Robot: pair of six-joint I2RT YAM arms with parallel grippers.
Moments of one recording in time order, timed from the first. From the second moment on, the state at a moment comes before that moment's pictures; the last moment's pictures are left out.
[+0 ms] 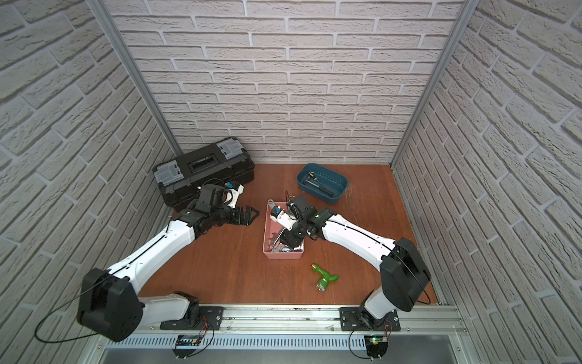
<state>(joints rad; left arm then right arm) -0.36 1.28 0.93 -0.42 0.32 -0.22 0.68 1.55 1.15 -0.67 -0.20 -0.21</state>
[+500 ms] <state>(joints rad) -0.35 1.26 0.88 -0.40 0.28 -0.25 0.70 1.63 1.05 -0.40 -0.16 0.39</state>
